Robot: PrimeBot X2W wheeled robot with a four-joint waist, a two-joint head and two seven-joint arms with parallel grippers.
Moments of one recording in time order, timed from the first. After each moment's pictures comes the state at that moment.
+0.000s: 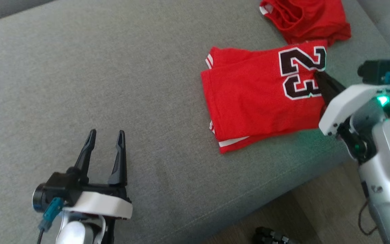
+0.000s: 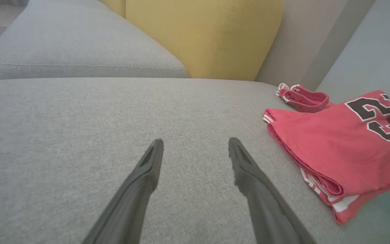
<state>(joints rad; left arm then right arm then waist) 0.01 0.06 -0.18 0.04 -0.18 0.00 -0.25 -0.52 -0.25 0.18 0.45 0.43 0.12 0.32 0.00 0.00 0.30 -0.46</state>
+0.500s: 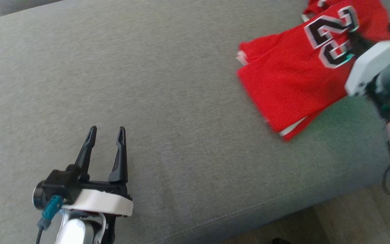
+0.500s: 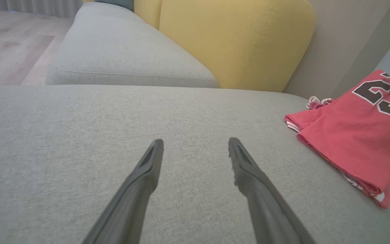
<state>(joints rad) 0.00 0.06 -0.18 0.03 -0.19 0.00 -0.25 -0.76 -0.32 0.17 0.65 0.31 0.12 0.31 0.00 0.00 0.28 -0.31</state>
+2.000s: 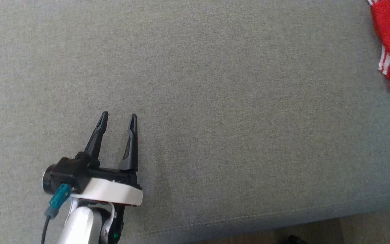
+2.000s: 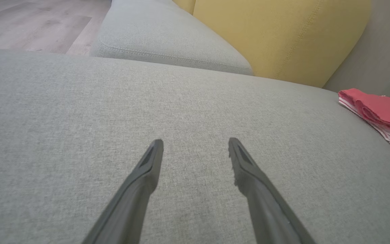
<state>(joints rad) -0.07 0.05 -0.24 0.02 -0.20 0.00 -0.25 -1.06 -0.57 -0.06 0.95 -0.18 0.12 0.21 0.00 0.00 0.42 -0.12</state>
